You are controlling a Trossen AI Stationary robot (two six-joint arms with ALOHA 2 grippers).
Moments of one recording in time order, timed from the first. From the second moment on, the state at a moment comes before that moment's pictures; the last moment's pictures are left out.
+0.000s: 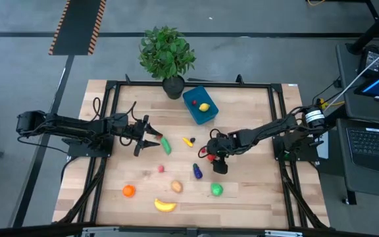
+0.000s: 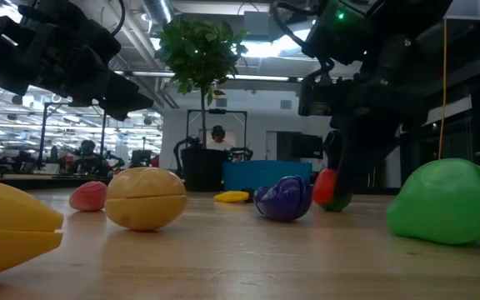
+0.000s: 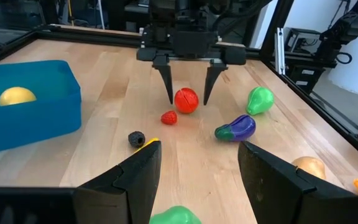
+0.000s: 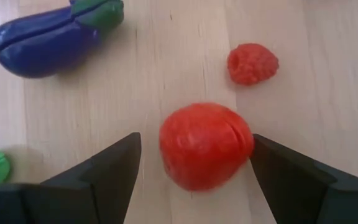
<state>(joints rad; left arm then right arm) 0.17 0.88 0.14 0.50 0.28 -0.07 0.14 1.70 0.87 -0.27 0.00 0.28</state>
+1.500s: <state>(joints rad) 0.17 0.88 0.14 0.50 0.28 -0.07 0.14 1.73 0.87 -0.24 0.00 0.25</state>
